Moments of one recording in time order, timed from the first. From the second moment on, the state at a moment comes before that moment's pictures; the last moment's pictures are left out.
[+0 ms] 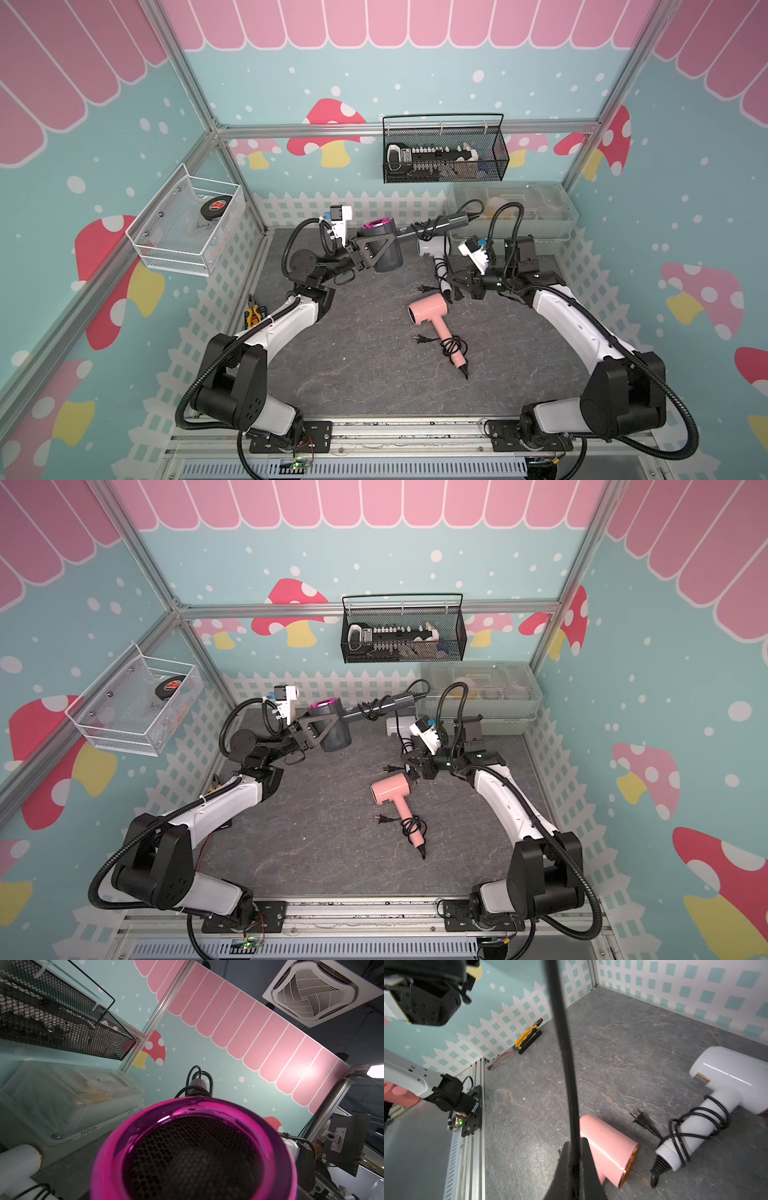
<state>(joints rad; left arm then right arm) -0.31 1.49 0.97 1.07 0.83 -1.02 0.23 1.38 1.10 -0.43 -0.88 -0.28</state>
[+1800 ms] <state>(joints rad) -0.51 1.27 1.02 -0.24 0.72 -0.20 0.62 1.88 2.01 -1.25 -0.02 -0.75</state>
